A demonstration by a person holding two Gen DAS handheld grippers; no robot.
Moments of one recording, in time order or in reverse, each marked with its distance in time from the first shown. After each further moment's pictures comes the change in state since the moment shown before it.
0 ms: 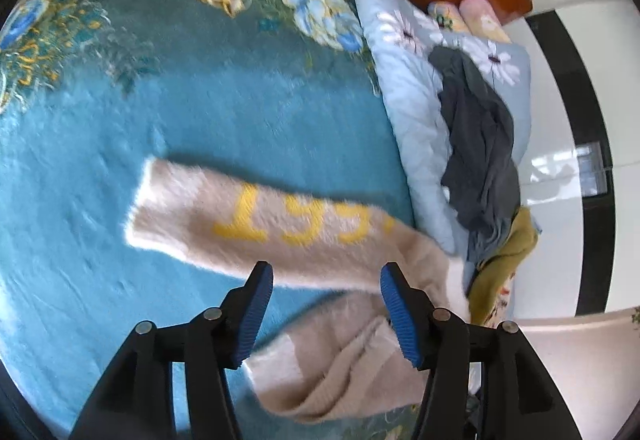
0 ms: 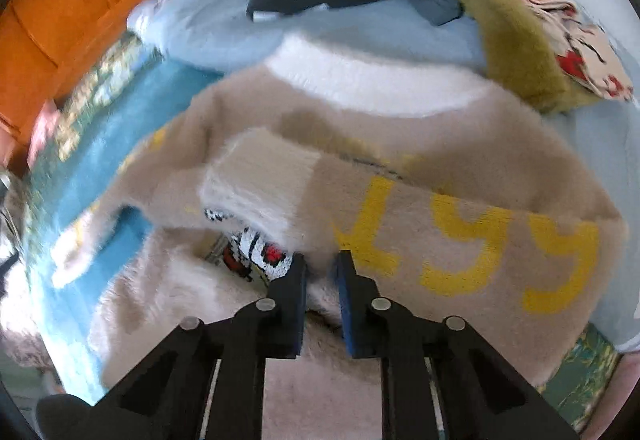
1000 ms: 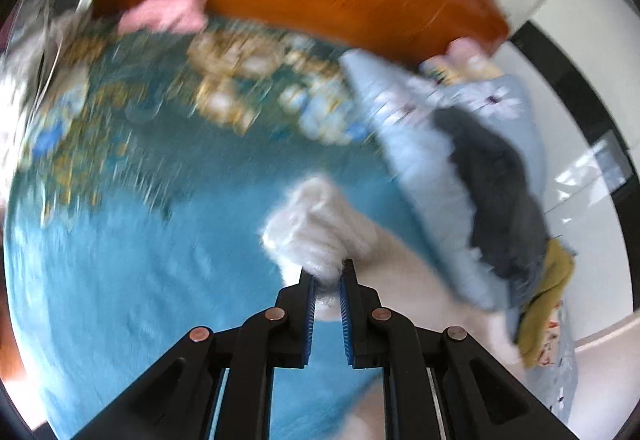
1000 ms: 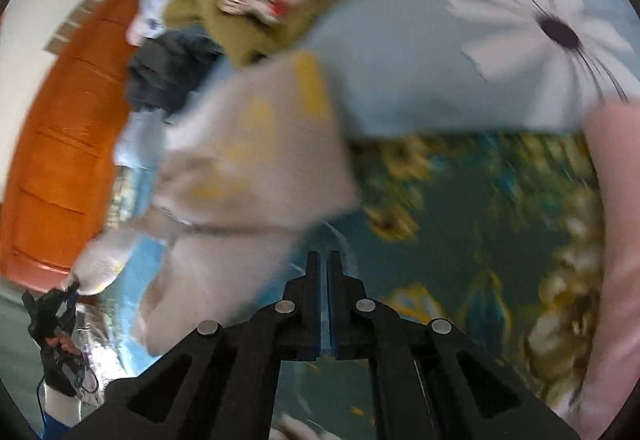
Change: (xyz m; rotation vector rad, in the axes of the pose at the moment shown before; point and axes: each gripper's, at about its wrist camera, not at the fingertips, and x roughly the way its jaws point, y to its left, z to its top) left arm -0.032 0.011 0.029 0.124 -0.309 0.151; right arm -0.095 -0.167 -0.135 0.546 -0.104 0.174
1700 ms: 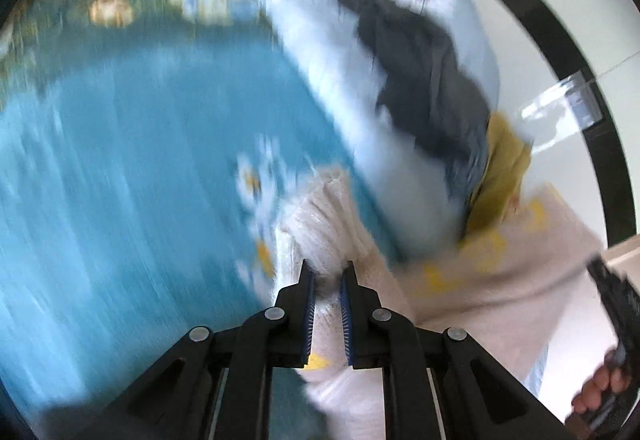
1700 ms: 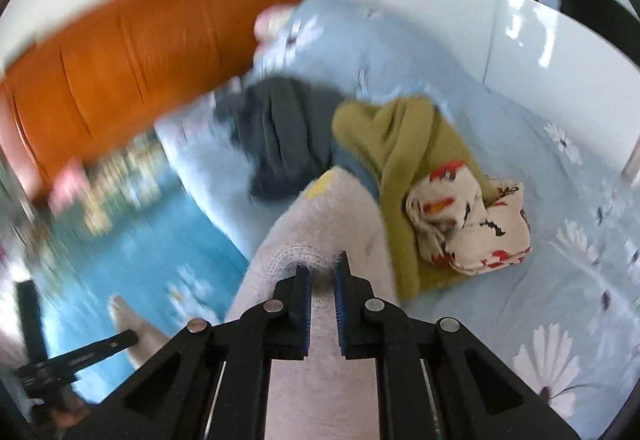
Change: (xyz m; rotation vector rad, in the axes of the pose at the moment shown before) left arm 0.017 -0.141 -0.100 0.121 0.164 -0.153; right arm -0.066 0.227 0.102 -0.640 -0.292 -0.063
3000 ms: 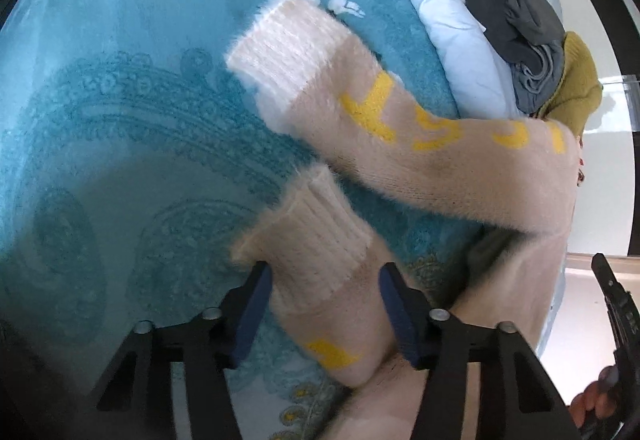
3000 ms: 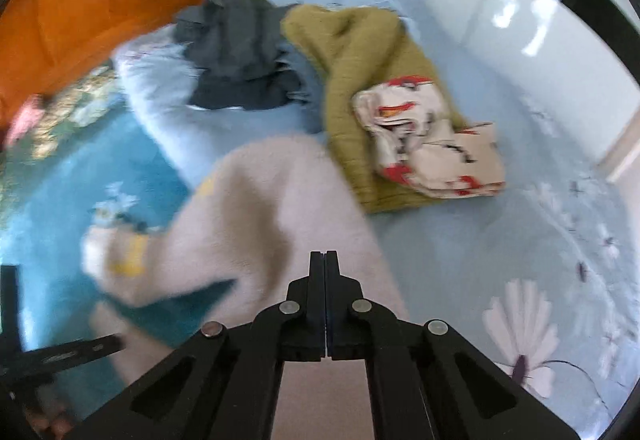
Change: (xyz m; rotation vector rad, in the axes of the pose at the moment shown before) left arm 0.131 0.007 -0.110 -0.157 0.347 0.113; right arm 0.066 -0.038 -0.073 -0.162 0.229 -0.178
